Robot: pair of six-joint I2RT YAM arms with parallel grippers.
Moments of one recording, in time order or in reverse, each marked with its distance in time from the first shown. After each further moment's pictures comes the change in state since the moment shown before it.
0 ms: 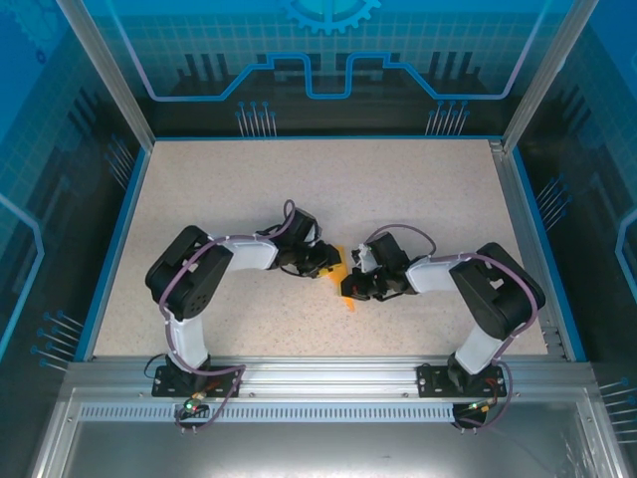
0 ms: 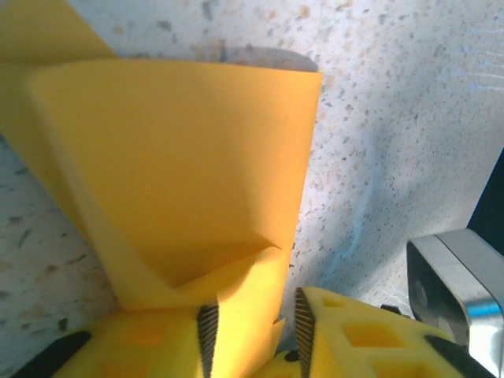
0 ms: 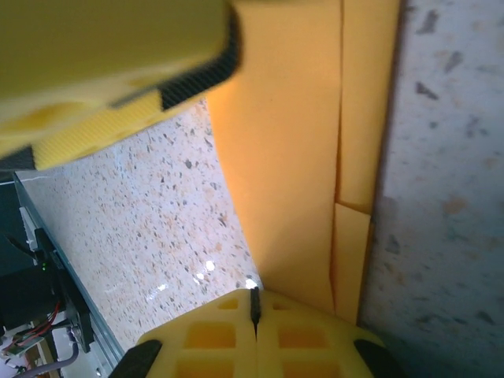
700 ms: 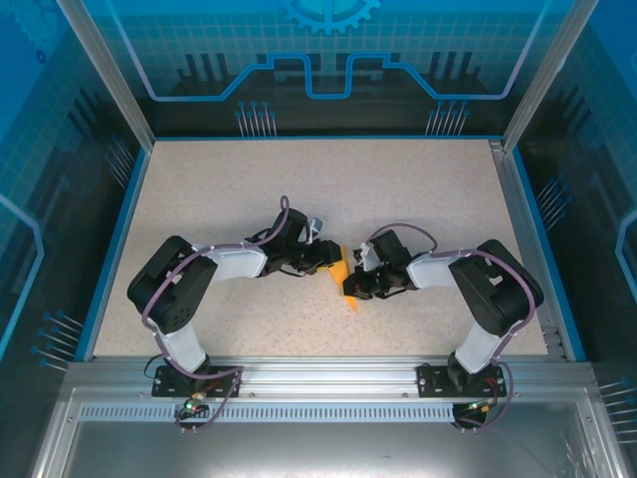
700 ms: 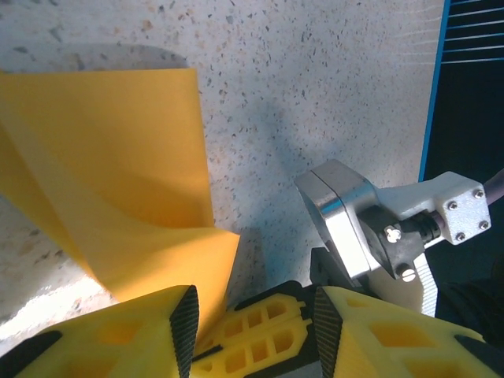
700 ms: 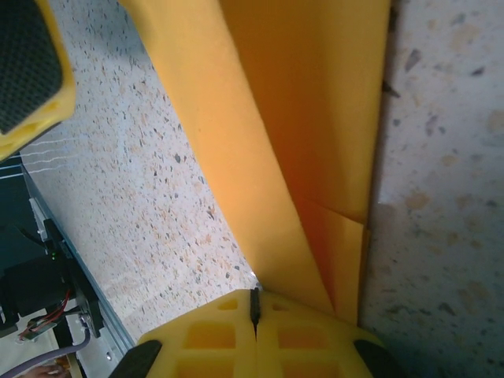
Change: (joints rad) left arm 0.003 -0.104 -0.106 0.177 0.057 0.074; right arm -0.031 0.026 0.026 -0.045 -0.056 -0.026
